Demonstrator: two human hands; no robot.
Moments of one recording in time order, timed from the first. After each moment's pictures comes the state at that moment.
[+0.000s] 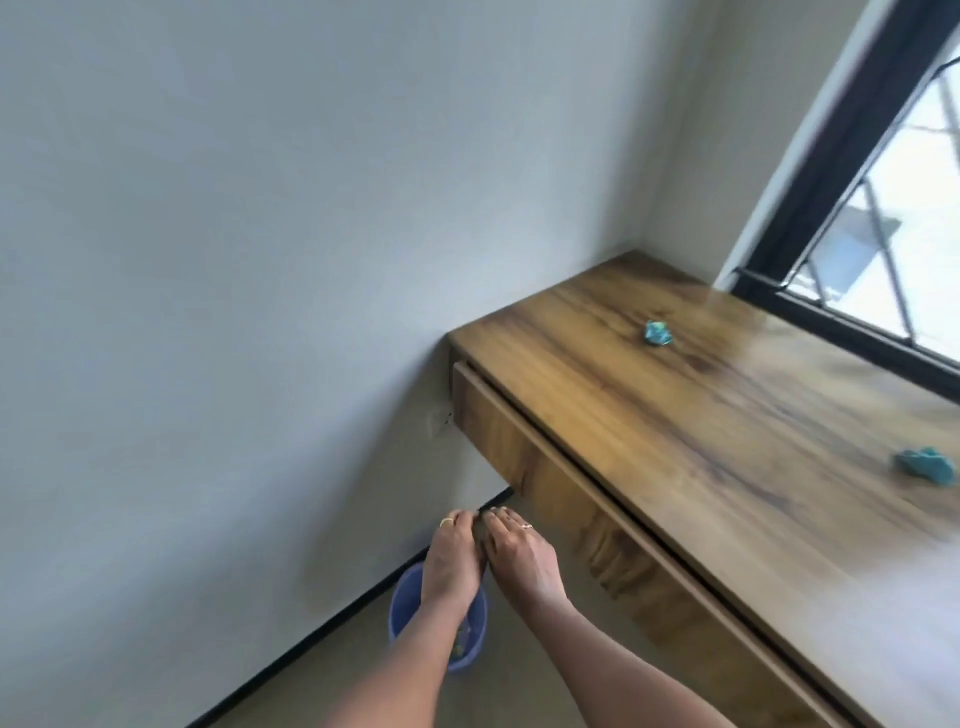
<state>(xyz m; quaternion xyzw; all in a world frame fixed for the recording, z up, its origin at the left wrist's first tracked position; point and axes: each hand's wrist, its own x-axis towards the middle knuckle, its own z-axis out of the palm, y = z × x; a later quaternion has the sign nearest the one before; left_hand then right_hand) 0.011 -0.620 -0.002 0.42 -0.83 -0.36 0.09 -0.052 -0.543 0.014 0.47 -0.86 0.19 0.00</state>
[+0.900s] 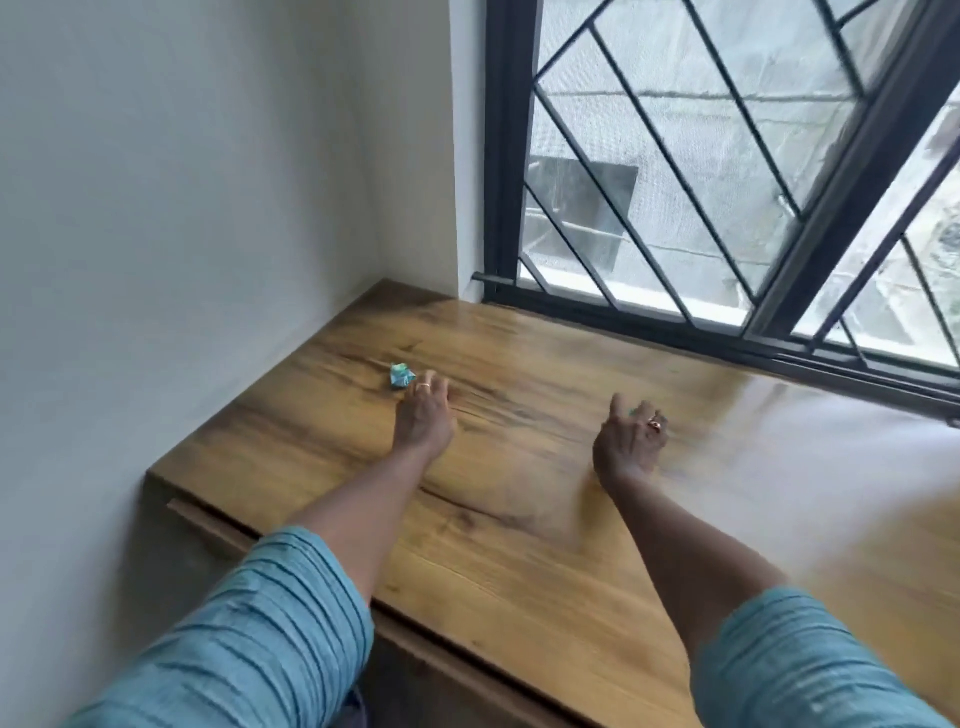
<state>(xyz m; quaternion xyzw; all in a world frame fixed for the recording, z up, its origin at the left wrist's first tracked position) -0.337 -0.536 0.127 0.15 -0.98 -0.13 0.06 -0.383 -0.298 0.107 -0.06 -0.99 0.11 0.10</state>
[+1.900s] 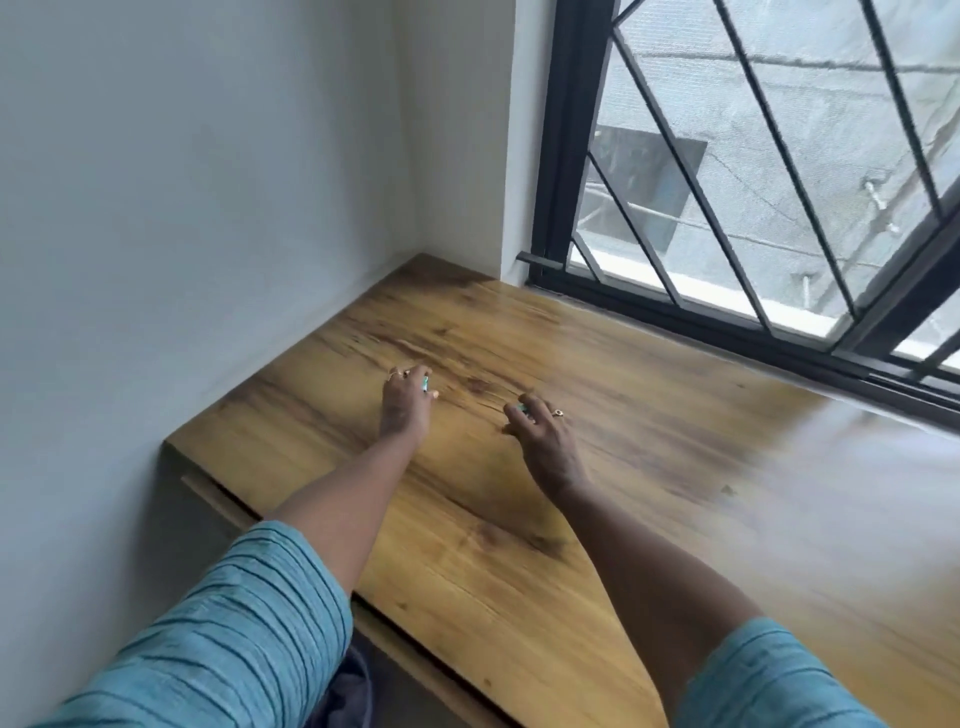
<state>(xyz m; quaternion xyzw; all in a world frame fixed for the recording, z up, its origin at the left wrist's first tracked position) -0.358 -0.596 0.097 0.30 -0.90 -0.27 0.15 -0.390 -0.405 0.075 0.39 -0.88 0.20 0.20</state>
